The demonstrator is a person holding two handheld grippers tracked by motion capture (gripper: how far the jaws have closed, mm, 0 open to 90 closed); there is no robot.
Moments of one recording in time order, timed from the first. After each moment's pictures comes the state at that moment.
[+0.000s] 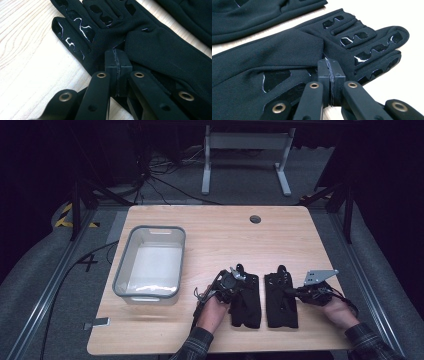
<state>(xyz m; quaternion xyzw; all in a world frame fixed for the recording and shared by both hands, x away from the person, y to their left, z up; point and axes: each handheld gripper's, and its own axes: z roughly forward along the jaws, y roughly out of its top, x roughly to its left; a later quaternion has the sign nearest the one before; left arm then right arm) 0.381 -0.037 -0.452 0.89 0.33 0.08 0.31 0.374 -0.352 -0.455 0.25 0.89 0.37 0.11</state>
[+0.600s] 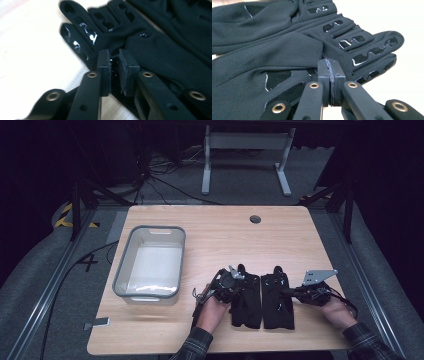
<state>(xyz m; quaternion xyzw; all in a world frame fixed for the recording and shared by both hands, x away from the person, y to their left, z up) 0.375 -0.027 -0.438 0.87 0.34 0.09 0.34 0.371 -0.348 -0.451 0.25 0.89 0.38 0.10</state>
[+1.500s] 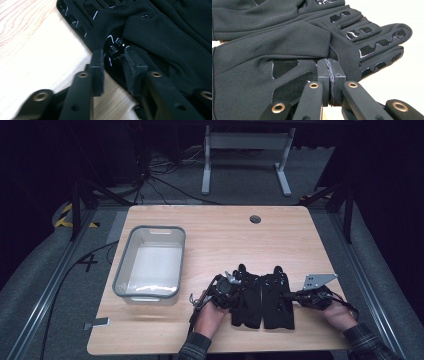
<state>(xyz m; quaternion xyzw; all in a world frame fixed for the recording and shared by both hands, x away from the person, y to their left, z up) 0.367 -0.026 -0.455 0.87 0.36 0.06 0.33 0.362 -0.348 -0.454 0.23 0.89 0.37 0.11</state>
